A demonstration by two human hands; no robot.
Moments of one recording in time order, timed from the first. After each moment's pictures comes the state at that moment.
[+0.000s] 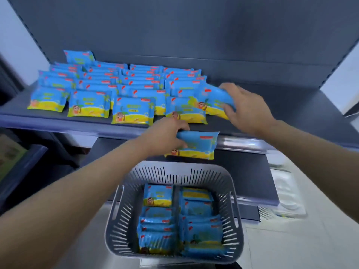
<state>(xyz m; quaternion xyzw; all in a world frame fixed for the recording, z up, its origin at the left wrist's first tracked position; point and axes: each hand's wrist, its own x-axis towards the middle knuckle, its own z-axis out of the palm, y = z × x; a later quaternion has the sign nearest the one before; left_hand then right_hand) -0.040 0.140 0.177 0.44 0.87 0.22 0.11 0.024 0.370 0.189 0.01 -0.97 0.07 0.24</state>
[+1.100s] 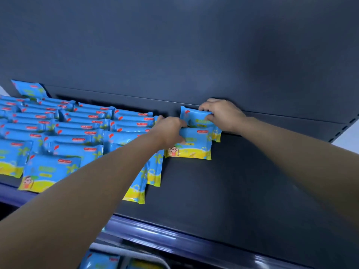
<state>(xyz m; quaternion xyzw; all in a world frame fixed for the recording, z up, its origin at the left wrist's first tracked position) -0.205 0.403 0.172 0.33 0.94 0.10 0.05 -0.187 0.598 0.182 0.07 -0.99 0.09 0.05</state>
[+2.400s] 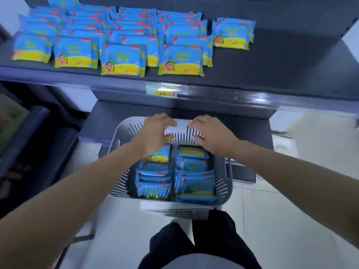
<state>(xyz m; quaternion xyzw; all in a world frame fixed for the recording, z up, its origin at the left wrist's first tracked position) 0.018 0.114 0.055 0.38 0.90 0.19 0.06 0.097 0.308 0.053 0.11 -0.99 0.12 -0.01</state>
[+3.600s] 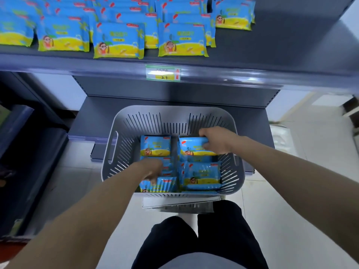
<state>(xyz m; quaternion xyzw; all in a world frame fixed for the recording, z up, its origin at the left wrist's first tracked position) 0.040 0.068 -0.079 0.38 0.81 -0.14 0.42 0.104 0.295 -0.002 -0.02 -0.97 0.12 -0.22</state>
